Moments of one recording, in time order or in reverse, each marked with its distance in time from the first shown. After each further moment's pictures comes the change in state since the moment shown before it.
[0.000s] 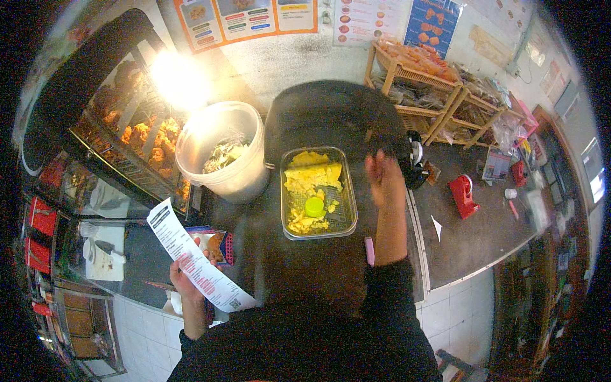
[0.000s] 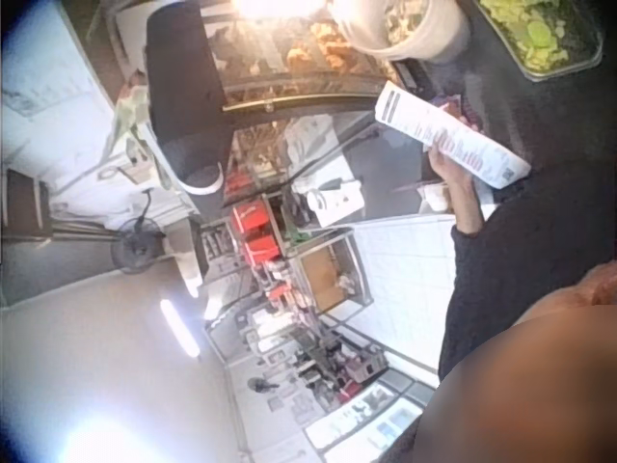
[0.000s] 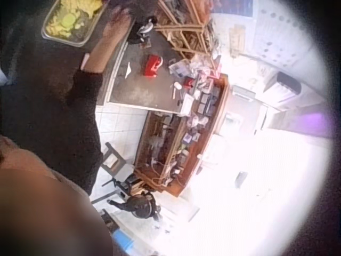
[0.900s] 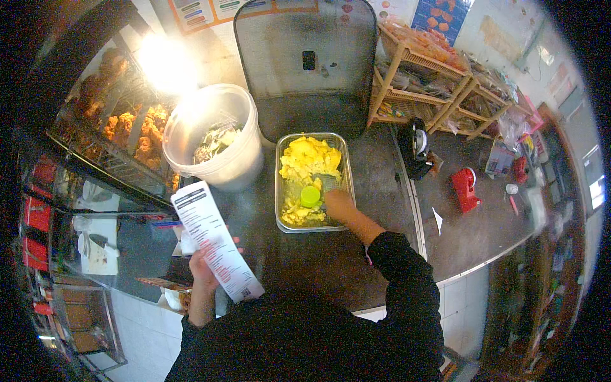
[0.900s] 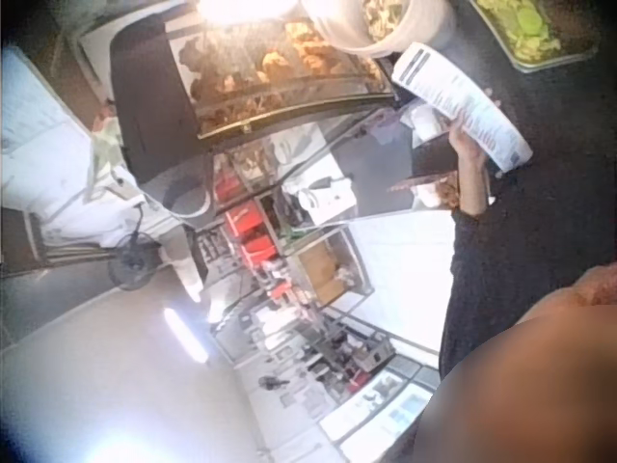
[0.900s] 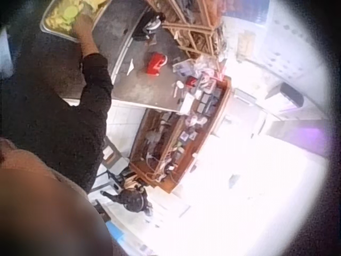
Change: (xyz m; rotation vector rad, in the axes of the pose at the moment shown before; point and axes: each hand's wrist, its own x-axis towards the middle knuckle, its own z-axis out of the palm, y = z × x) left_hand 0.031 -0.035 0.005 0.141 0.100 -0.197; right_hand 0.006 0.121 -0.076 -2.342 -1.038 -0.107
